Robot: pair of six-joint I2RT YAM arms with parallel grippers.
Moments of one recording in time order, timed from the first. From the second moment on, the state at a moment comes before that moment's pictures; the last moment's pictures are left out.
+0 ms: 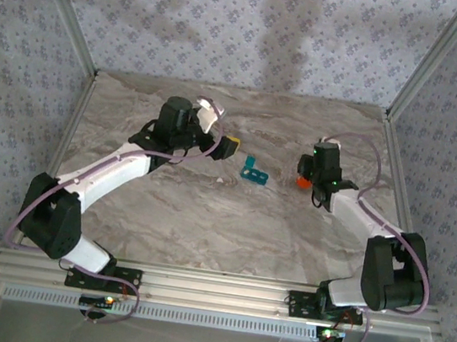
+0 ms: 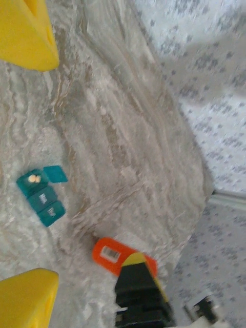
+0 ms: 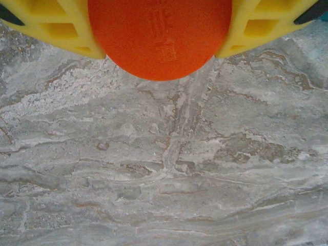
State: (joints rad) left arm -0.54 1.47 1.10 -0.01 0.31 0.01; right arm 0.25 1.40 0.79 -0.08 0.23 0.33
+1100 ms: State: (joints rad) left arm -0.48 1.54 1.21 -0.02 0.15 -0.28; right arm 0.27 1.35 1.07 -0.26 -0.07 0.38
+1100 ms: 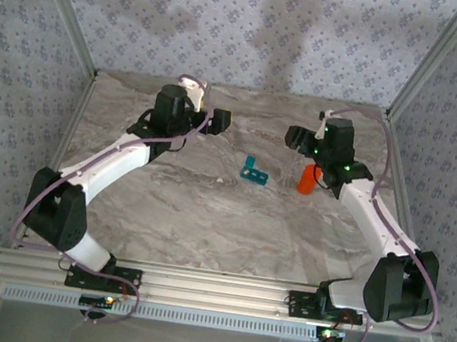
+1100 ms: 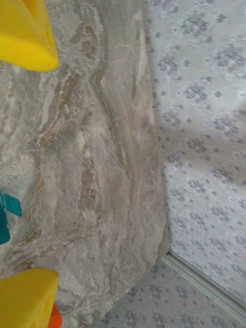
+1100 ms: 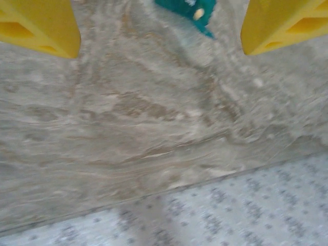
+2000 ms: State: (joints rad) left arm -0.50 2.10 1.86 -0.56 0.33 -0.23; right arm 0.44 1.82 1.26 -0.57 -0.05 0.41
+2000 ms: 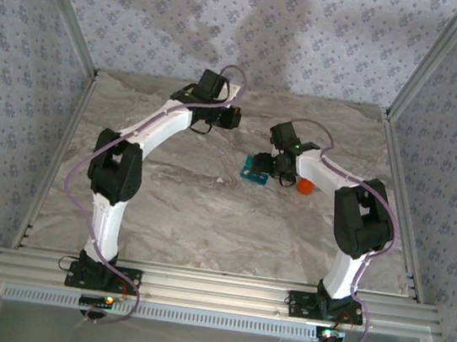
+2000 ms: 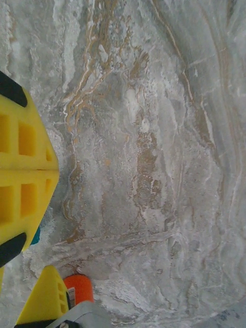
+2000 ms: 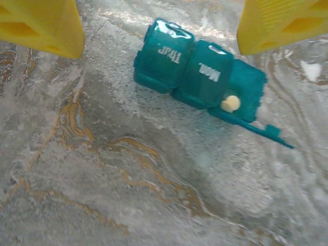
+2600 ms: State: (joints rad) left arm -0.56 2.27 2.04 -0.69 0.33 -0.21; right arm 0.39 1.86 1.25 -0.54 -0.05 0.43
